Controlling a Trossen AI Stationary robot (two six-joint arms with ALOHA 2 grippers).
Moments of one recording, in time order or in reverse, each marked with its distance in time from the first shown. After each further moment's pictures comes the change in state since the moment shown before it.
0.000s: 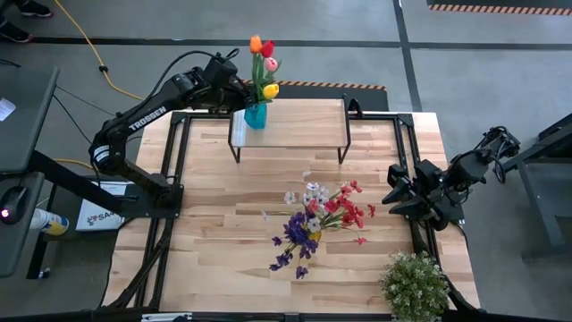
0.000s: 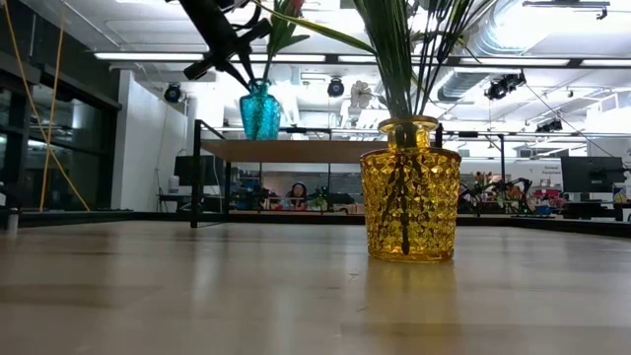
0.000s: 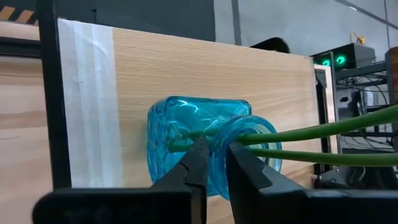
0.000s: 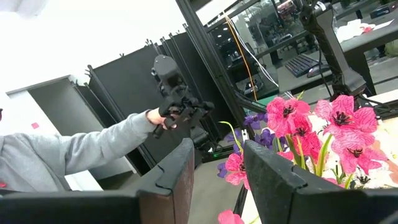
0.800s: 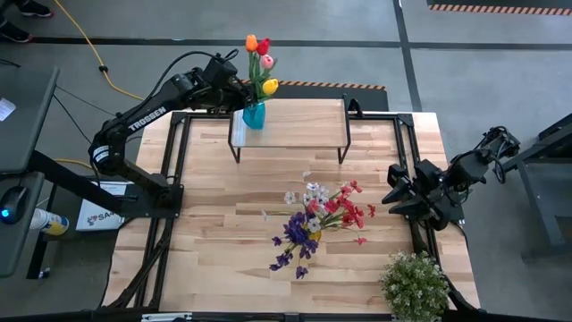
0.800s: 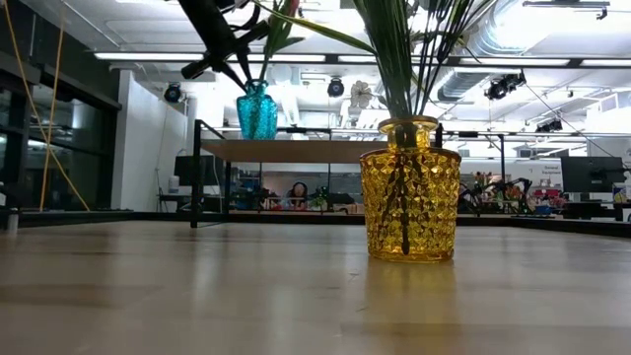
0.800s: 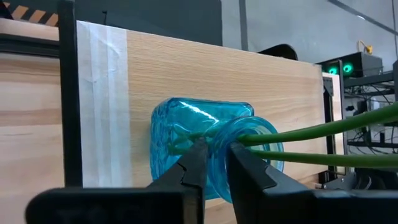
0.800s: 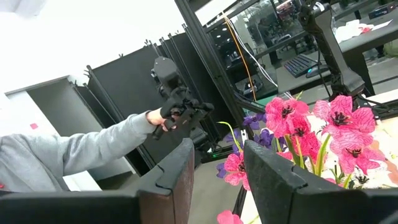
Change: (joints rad) left arm 0.000 -0.002 -0.006 -0.013 -0.030 -0.027; right arm 0.000 0.000 0.000 0.000 0.004 0.000
